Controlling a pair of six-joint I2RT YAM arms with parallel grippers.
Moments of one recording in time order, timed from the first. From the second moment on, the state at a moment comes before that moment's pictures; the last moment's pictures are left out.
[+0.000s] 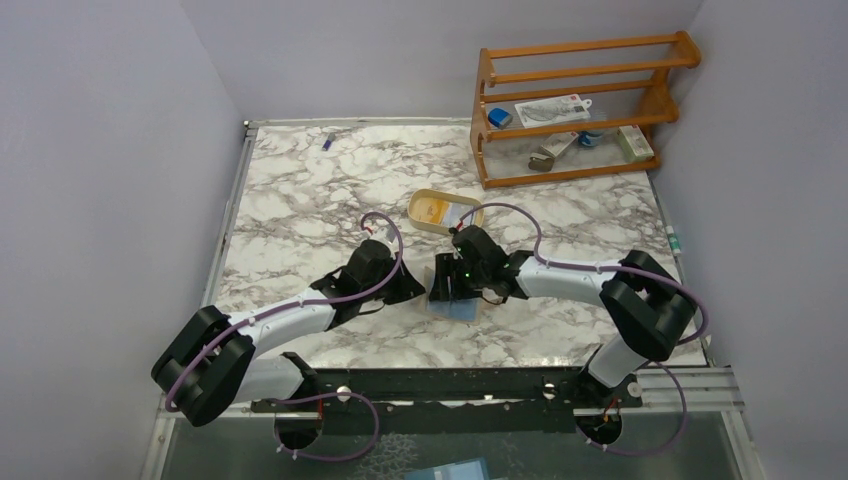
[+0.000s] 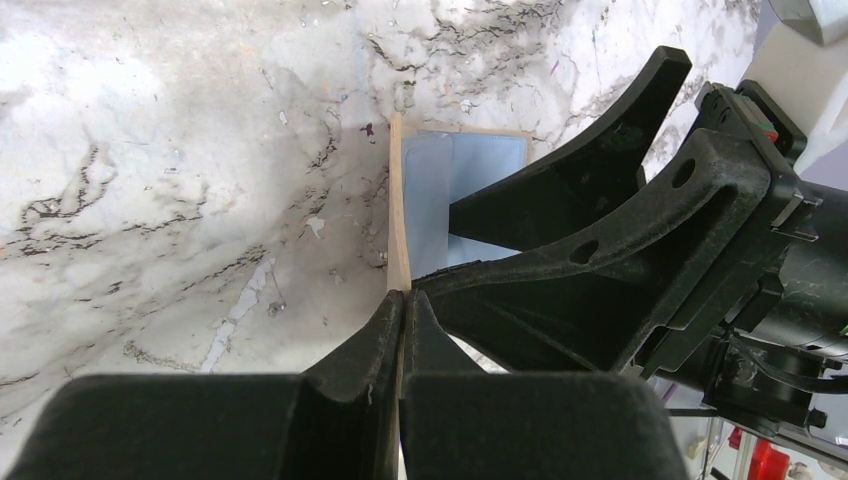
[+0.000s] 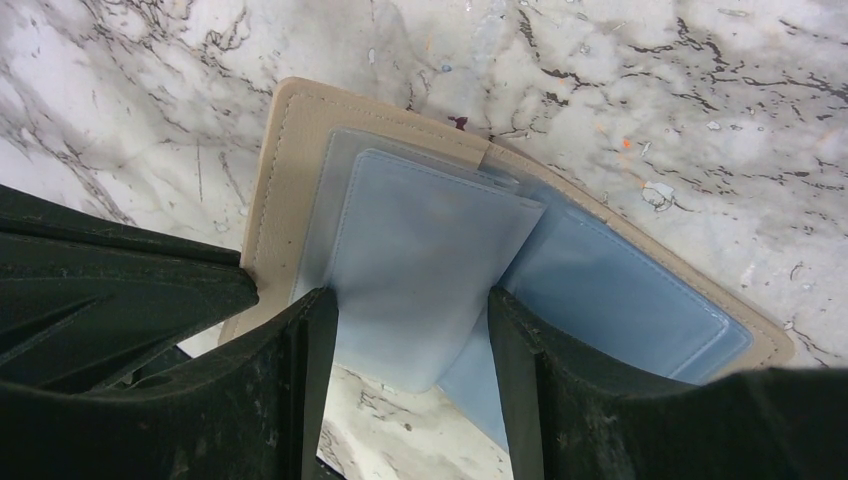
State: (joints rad) left arm -0.72 1.22 0.47 0.12 0.15 -0.90; right arm 0.85 1.61 0.82 -0.09 -0.12 0.66
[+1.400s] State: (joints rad) left arm -0.72 1.22 0.45 0.12 0.15 -0.91; right arm 0.86 1.55 0.89 -0.57 0.30 0.63
